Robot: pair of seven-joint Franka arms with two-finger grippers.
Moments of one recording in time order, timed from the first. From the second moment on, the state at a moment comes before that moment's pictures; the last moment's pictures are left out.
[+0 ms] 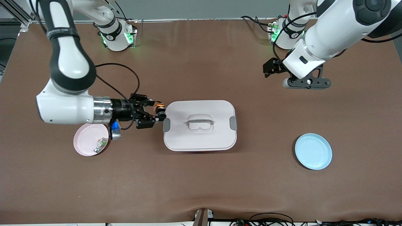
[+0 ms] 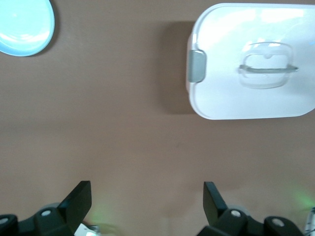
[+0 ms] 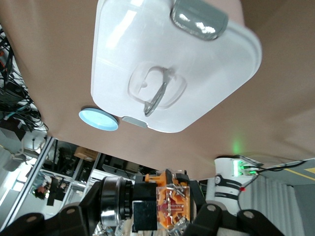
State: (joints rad) left arm -0.24 0.11 -0.19 -1.50 -0.17 1.53 -0.45; right arm 0.35 0.39 -0.07 -1.56 1.04 1.84 1.02
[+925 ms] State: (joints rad) left arm -0.35 0.20 -0.20 -1.47 -0.26 1.71 -0.65; right arm 0.63 0.37 -0.08 -1.54 0.96 2.20 1.40
